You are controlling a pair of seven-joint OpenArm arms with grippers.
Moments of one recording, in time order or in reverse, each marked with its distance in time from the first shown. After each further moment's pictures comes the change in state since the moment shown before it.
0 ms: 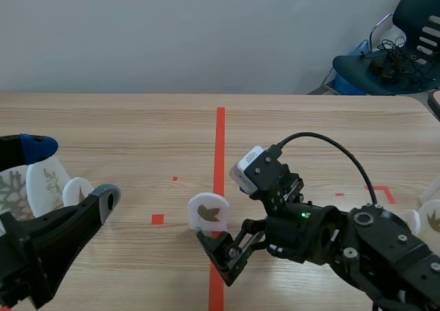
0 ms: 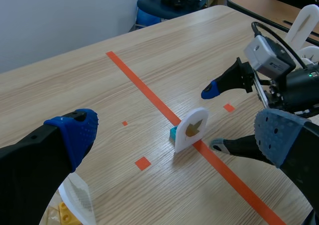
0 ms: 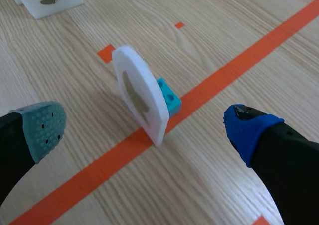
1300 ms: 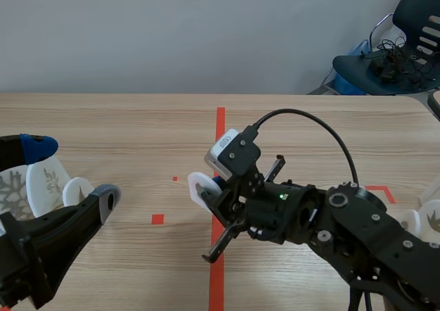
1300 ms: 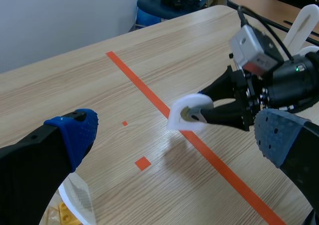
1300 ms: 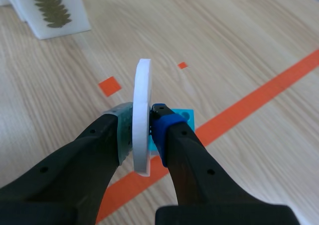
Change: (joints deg) left arm 0.0 0.0 0.0 0.0 0.0 0.0 0.0; right arm 3.5 -0.5 -3.9 2.6 -2.8 -3.1 -0.7
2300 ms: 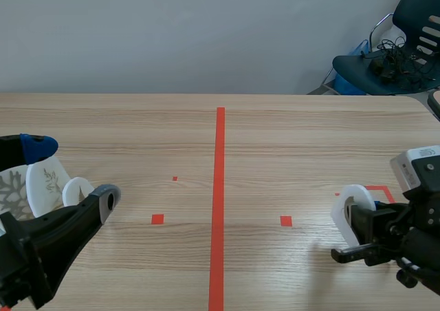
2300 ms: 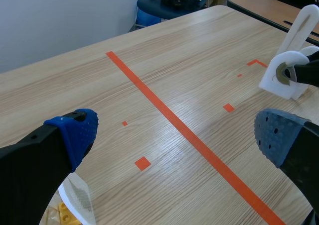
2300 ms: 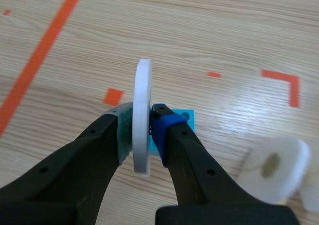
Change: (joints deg) left arm 0.0 0.0 0.0 0.0 0.0 0.0 0.0; right arm -28.3 -2.6 36.9 19.6 15.0 -5.9 -10.9
